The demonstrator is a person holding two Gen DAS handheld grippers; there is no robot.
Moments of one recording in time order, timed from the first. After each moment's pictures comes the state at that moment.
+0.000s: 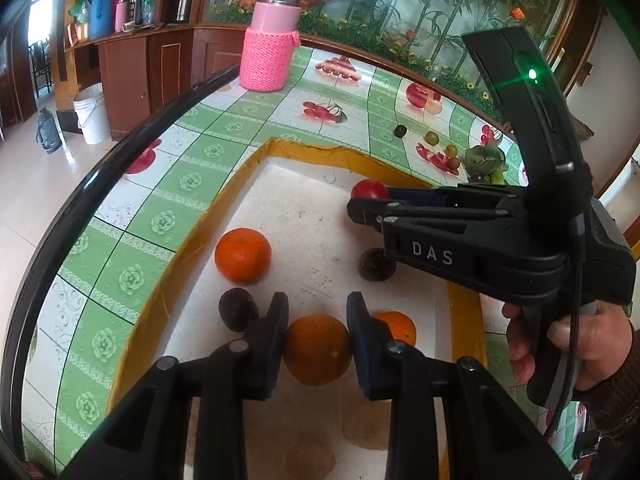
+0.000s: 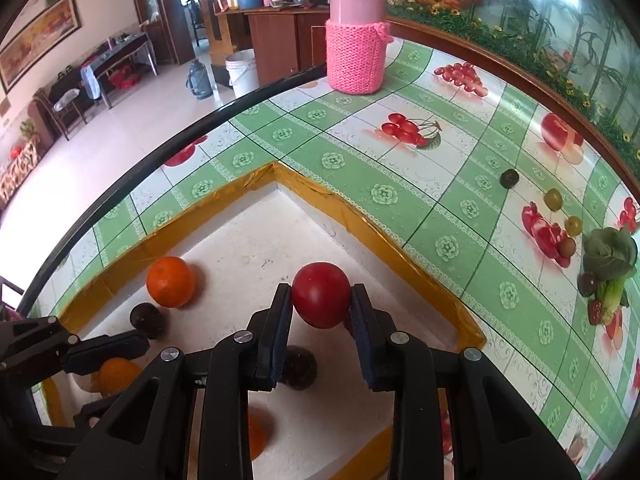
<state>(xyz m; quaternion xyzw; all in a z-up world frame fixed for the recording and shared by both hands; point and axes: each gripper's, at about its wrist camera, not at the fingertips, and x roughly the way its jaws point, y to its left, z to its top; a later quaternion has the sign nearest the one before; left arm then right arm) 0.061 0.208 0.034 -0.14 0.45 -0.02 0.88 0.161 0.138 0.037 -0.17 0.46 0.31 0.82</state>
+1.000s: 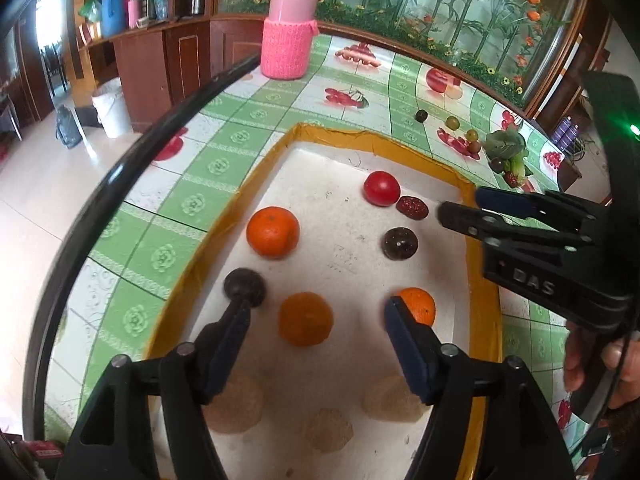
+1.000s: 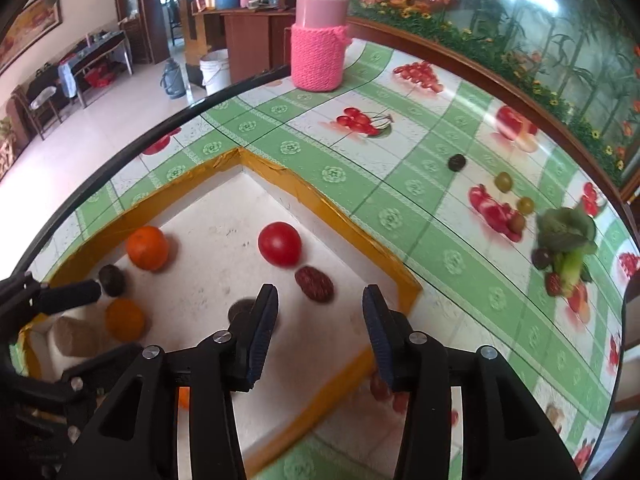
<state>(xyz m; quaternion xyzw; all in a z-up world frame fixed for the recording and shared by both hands) 0.047 0.212 0.041 -0.11 0.47 0.02 0.87 0.133 0.100 0.054 -0.18 0.44 0.25 0.84</state>
